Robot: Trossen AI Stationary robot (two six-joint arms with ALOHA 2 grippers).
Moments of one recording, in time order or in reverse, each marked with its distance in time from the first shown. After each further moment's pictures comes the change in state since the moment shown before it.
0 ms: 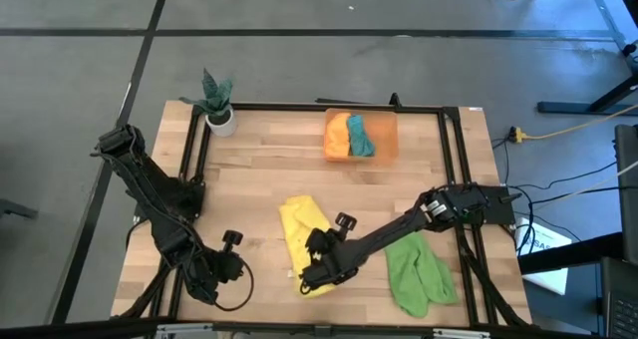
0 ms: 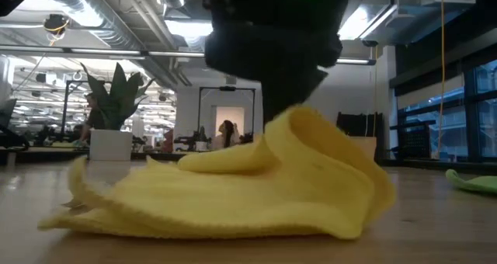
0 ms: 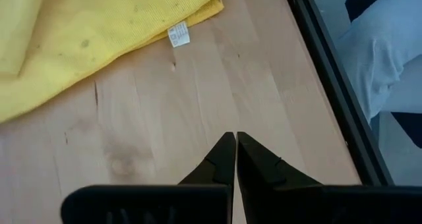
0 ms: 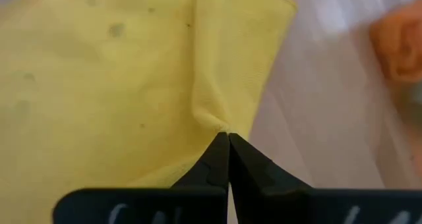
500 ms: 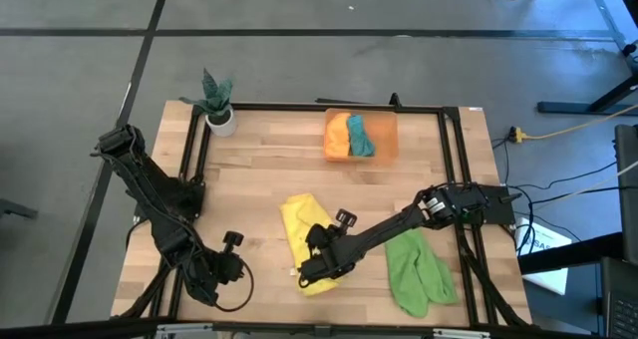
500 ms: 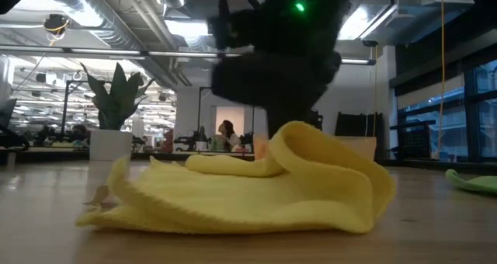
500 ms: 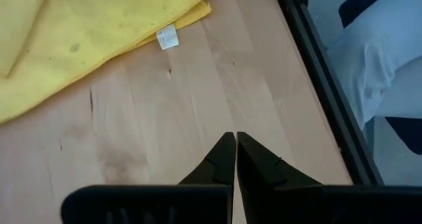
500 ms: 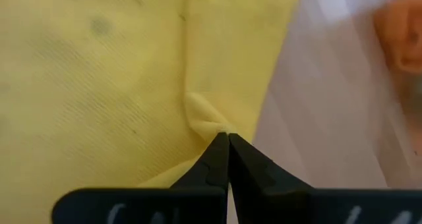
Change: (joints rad) left arm 0.000 0.000 -0.001 0.026 0.000 0.006; right arm -0.022 0.001 -0.033 0.017 -0.026 -0.001
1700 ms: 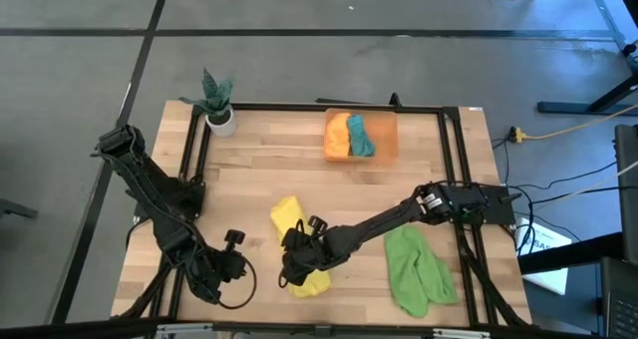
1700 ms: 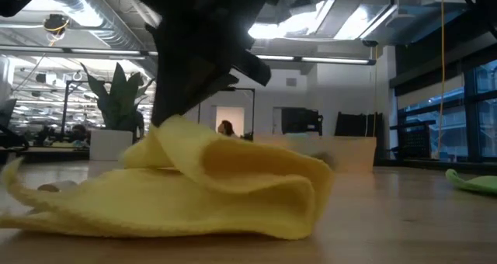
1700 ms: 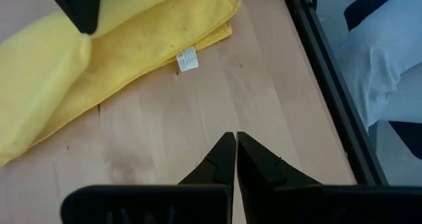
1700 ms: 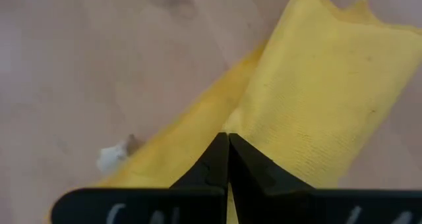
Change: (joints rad) left arm 0.022 0.000 0.000 -0.001 0.000 -0.001; right arm -0.048 0.000 0.049 0.479 -0.194 -0.163
